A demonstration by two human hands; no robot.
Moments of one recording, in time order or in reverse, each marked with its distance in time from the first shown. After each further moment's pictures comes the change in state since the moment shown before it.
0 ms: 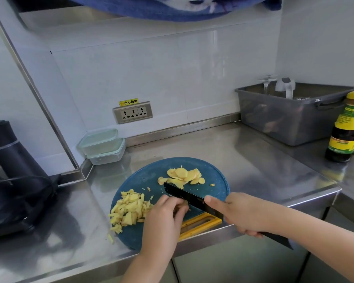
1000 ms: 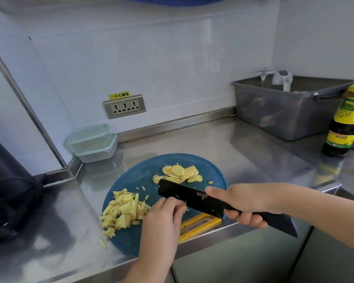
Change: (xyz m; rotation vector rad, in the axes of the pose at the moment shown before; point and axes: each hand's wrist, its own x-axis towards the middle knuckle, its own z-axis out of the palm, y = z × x) left_hand 0.001 -0.004 0.004 0.009 -0.005 0.031; right_hand 0.011 -0.001 -0.027 0.206 -0.311 0.137
